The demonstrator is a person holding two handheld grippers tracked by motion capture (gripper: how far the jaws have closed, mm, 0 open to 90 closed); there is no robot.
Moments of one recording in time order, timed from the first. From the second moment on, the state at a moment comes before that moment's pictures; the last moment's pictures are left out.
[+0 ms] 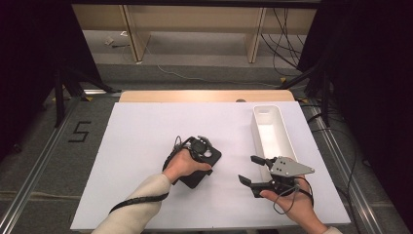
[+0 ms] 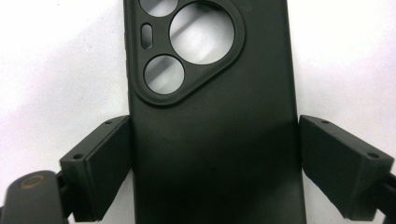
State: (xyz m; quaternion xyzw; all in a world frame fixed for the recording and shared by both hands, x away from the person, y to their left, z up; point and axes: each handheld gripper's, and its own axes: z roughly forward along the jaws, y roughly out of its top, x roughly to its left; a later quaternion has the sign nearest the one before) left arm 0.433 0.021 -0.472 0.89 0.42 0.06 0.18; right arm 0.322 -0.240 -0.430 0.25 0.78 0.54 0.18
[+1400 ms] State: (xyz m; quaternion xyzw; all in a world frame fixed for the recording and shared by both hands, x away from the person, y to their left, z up) left arm 0.419 0.039 -0.473 0.84 0.44 0.11 0.28; right arm 0.323 -0.239 -0.431 0.25 0.78 0.54 0.19
